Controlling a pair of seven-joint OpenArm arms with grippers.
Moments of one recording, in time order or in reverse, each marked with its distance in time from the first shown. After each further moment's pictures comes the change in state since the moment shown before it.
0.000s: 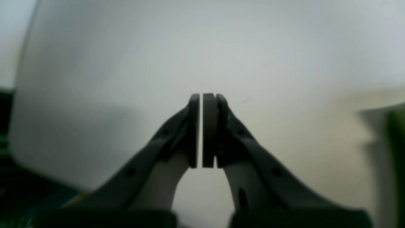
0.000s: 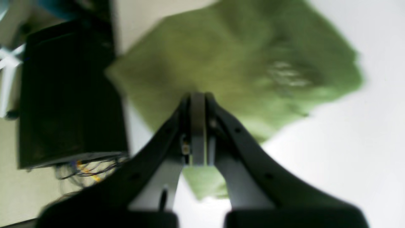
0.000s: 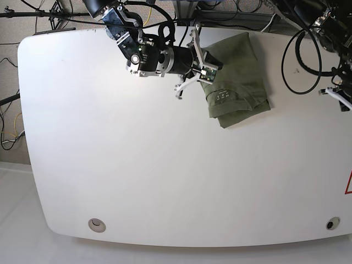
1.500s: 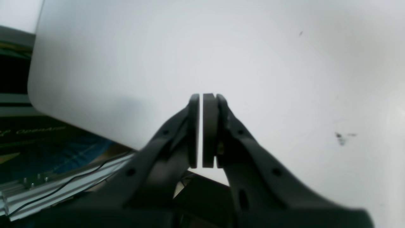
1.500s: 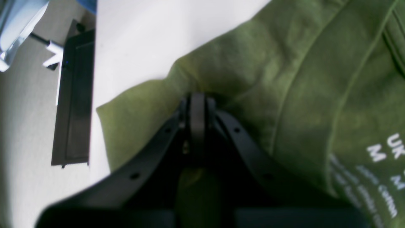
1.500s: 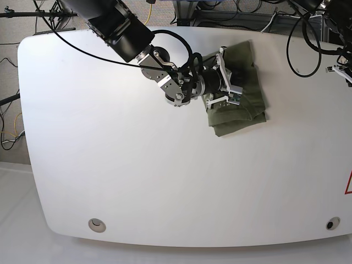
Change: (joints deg) left arm 7.4 -1.1 -3.3 0.0 -0.2 0.0 -0.2; right arm 19.8 -8.9 -11.6 -42.9 3.0 -0.5 17.9
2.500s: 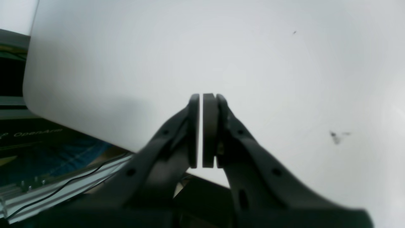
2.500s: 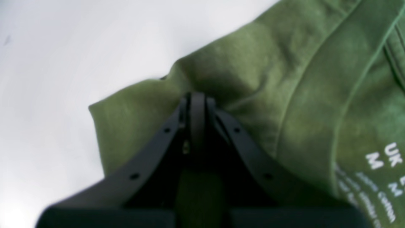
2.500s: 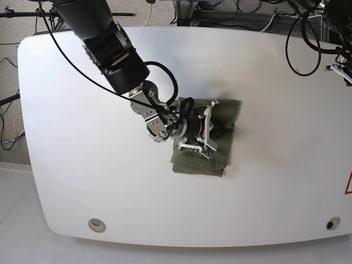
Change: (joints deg) left arm 0.9 0.3 0.3 0.0 0.0 0.0 -0.2; right arm 12.8 -1.0 8.5 -17.3 -1.4 -8.5 9.0
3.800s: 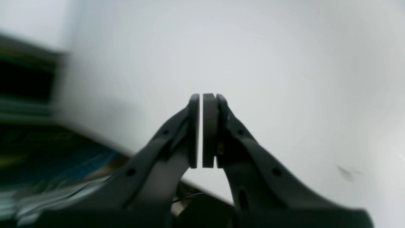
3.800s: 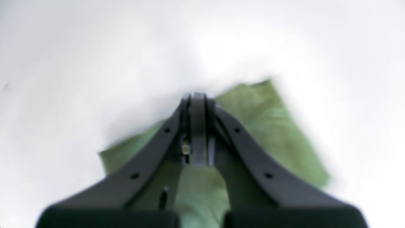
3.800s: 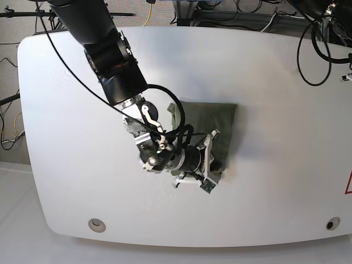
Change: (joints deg) left arm -7.0 -2.2 -7.2 1.8 0.1 -0.1 0.0; right arm 3.1 -0.5 11.0 20.9 -1.8 2.8 -17.9
